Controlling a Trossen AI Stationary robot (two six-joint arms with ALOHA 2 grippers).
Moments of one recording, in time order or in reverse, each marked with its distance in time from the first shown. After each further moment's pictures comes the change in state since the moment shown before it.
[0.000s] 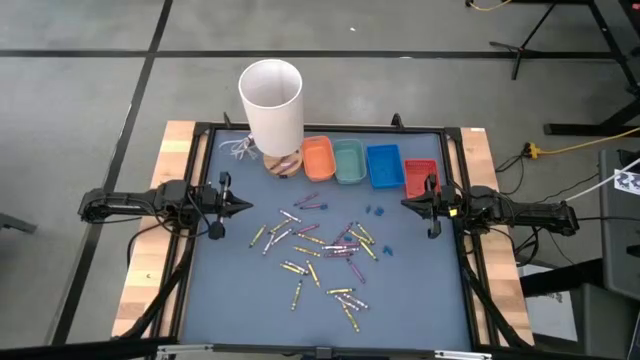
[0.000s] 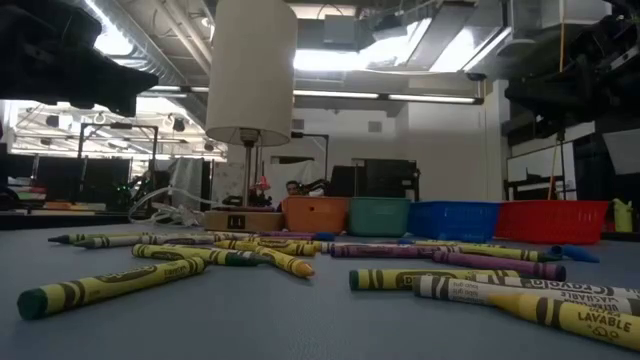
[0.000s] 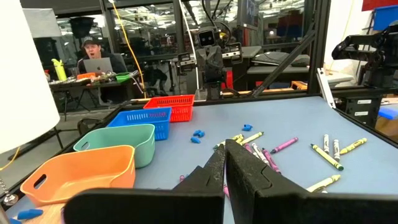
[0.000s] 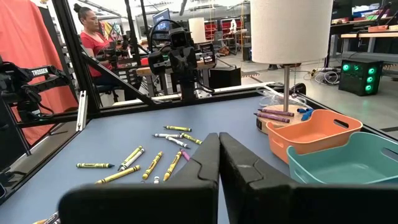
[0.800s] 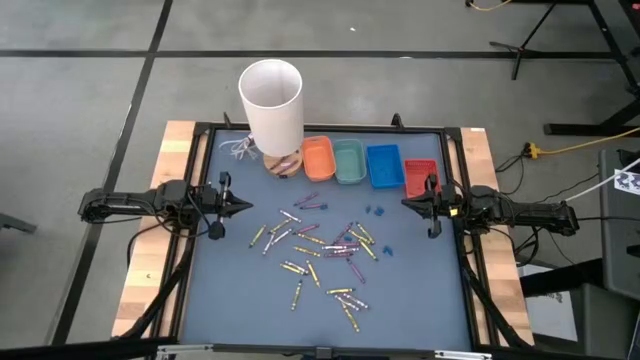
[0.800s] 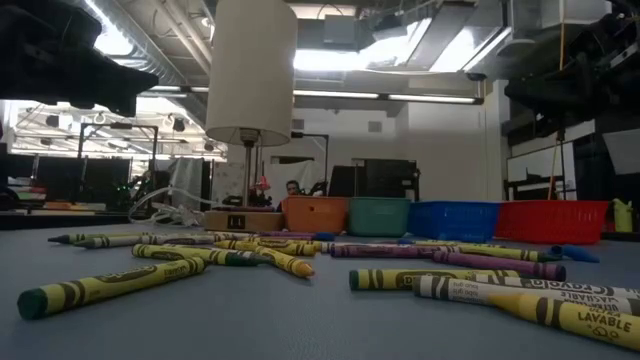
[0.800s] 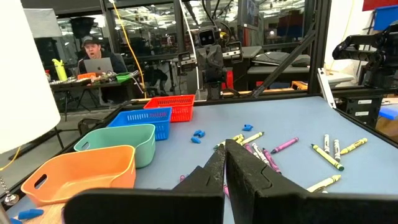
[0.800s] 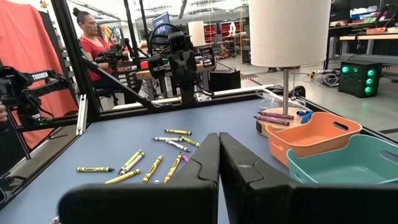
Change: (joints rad) left arm 0.000 0.000 0.000 0.000 -0.001 0.000; right arm 0.000 0.000 -0.001 0.024 0.004 0.000
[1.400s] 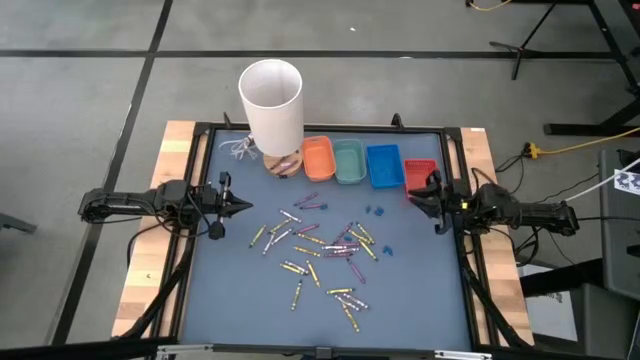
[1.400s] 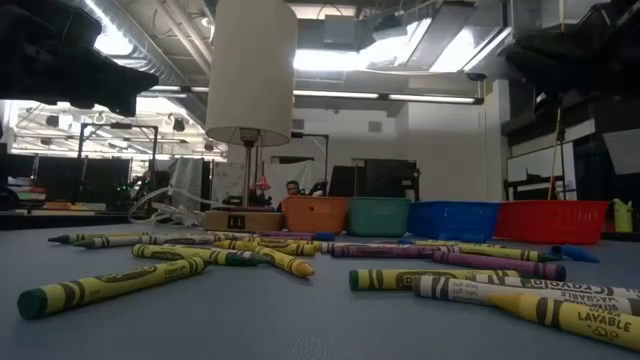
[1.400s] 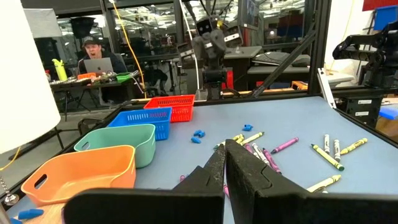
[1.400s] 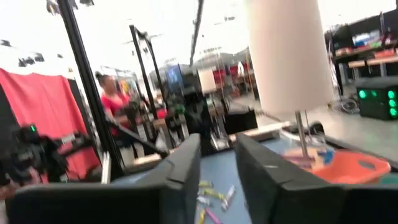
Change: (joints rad) left arm 0.000 0.000 0.000 0.000 0.000 0.000; right arm 0.000 0.000 0.001 0.217 -0.002 0.119
